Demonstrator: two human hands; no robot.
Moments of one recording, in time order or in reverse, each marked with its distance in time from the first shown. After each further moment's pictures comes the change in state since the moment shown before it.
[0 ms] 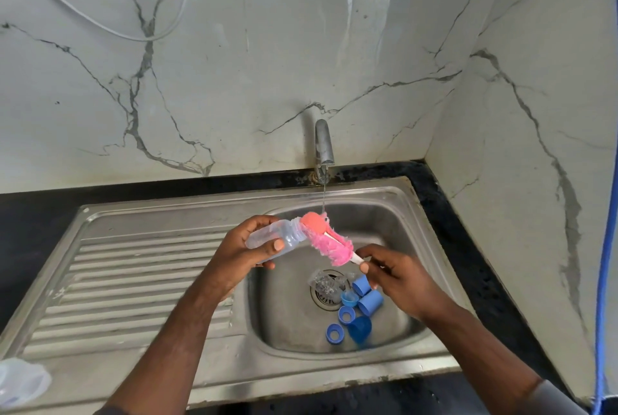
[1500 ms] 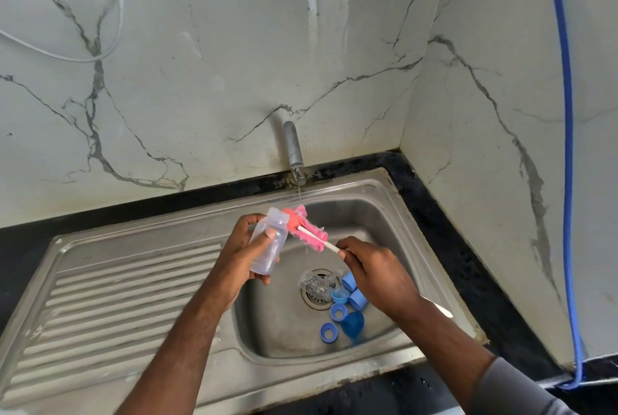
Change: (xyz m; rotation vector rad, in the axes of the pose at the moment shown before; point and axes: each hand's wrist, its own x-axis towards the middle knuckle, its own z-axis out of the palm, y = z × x) left_hand 0.012 0.008 0.038 -0.062 -0.007 -0.093; right_hand 0.006 0.006 0.013 -0.401 0.266 -0.066
